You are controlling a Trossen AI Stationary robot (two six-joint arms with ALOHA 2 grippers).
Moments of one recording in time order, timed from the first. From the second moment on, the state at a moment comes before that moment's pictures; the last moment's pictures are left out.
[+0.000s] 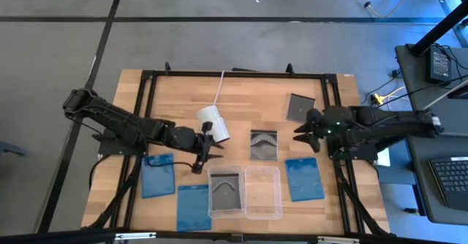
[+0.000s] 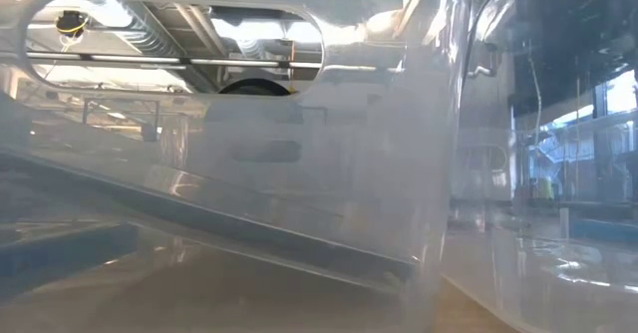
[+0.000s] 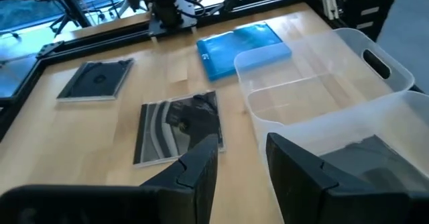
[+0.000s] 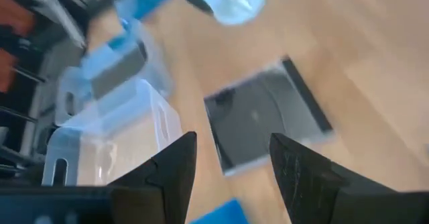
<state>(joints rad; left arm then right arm) -0.26 1.27 0.81 0.00 -0.17 0.07 0.02 0.64 0.61 -0.64 -0.03 0.56</state>
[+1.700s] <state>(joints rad) -0.24 1.54 0.81 0.29 -0.05 0.16 0.82 1.15 0.47 -0.76 -0.02 1.69</state>
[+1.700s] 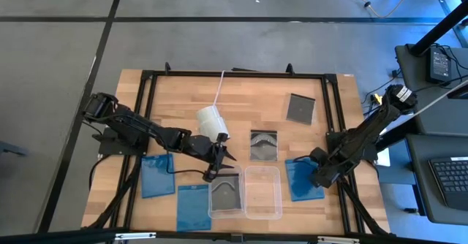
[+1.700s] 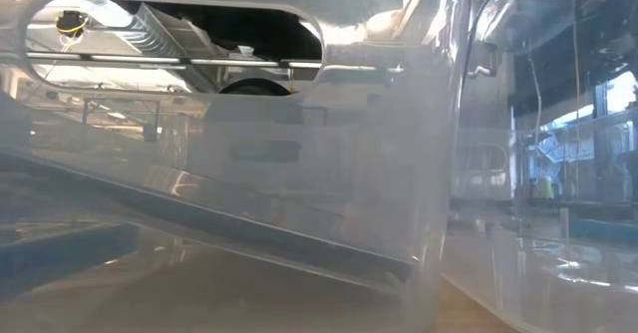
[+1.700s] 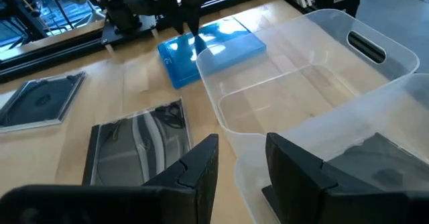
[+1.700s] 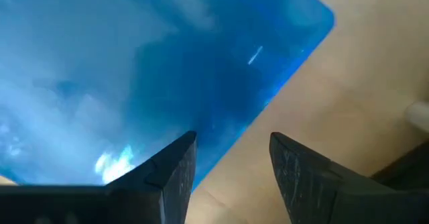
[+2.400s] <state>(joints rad) -0.20 1.54 0.81 0.29 -0.05 0.16 0.72 1.15 0.43 -0.81 0.31 1.67</state>
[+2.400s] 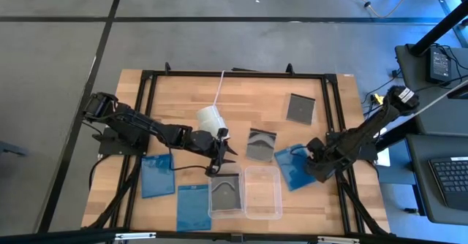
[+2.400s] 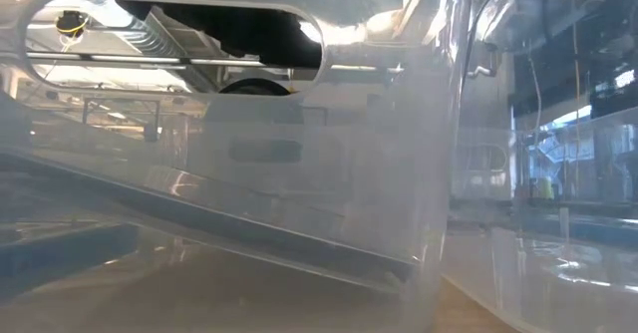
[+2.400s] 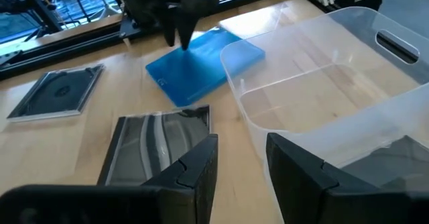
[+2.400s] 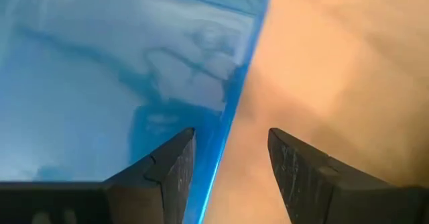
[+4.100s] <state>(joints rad) -0.20 1.54 0.81 0.32 -0.07 0.33 0.29 1.37 0.54 -0.57 0.31 0.83</state>
